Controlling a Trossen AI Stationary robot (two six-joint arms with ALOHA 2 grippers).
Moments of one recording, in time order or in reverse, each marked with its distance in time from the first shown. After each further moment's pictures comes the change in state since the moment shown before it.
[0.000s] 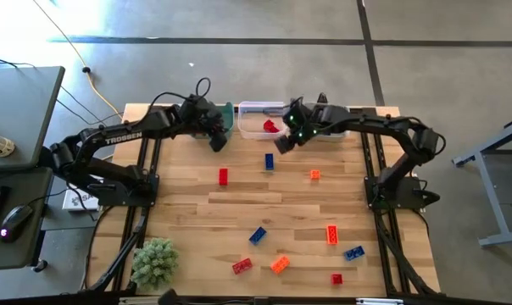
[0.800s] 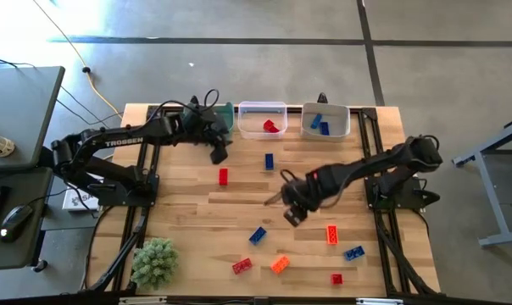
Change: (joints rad) left arm -0.129 0.000 0.000 -0.028 0.000 0.089; right arm 0.639 0.002 0.000 -0.269 -0.001 0.472
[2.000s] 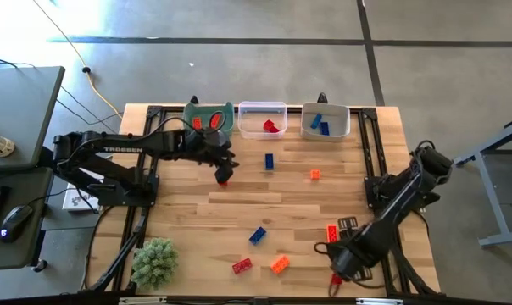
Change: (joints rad) left arm -0.238 0.000 0.000 -0.001 0.000 -0.412; right arm 0.619 0.001 -0.005 -0.229 0.040 -0.348
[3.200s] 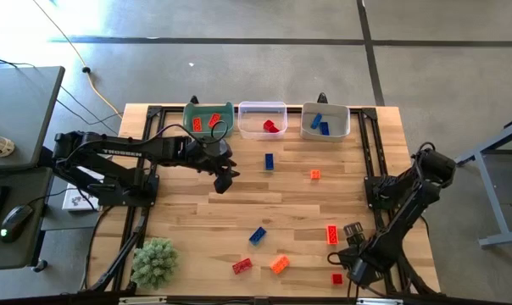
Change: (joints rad) left arm -0.095 0.000 0.000 0.001 -0.004 -0.044; right arm 0.158 0.000 -0.275 0.261 0.051 0.013
